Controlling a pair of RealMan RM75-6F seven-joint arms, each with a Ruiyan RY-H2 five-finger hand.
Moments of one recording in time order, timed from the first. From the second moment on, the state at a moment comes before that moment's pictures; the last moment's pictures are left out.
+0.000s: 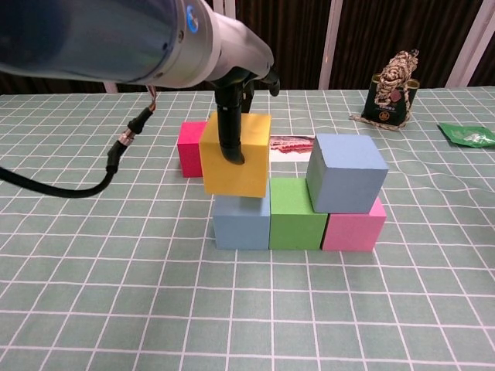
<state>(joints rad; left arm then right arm) -1.41 -1.67 -0.54 -2.02 -0.06 1.63 1.35 0.27 -0.76 0.13 -2.18 -1.23 1.25 0.01</state>
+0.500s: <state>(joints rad) -1.45 -1.72 -0.52 -1.95 -0.05 1.63 1.35 0.27 -0.75 0.14 -2.18 -1.23 1.24 0.02</state>
